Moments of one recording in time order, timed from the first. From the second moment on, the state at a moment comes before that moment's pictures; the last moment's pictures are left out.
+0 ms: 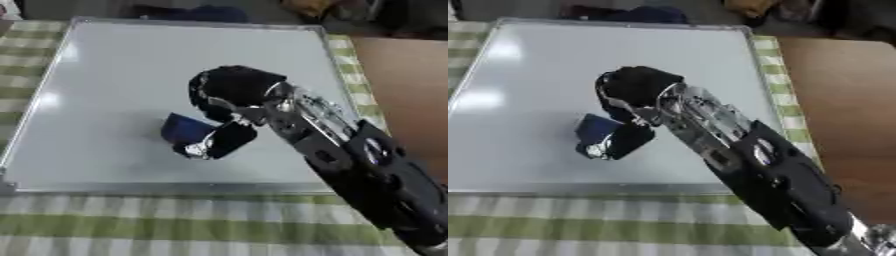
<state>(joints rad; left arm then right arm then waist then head) -0.32 0.32 -0.02 -1.98 0.00 -0.21 0.41 -0.79 -0.37 0.51 -1.69 0.99 0.04 0.63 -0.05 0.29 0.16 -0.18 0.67</state>
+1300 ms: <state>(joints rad) -0.32 0.32 -0.02 -1.98 0.00 -0.21 0.40 -0.79 -0.34 0.51 -1.56 1.01 0.06 0.58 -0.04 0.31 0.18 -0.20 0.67</state>
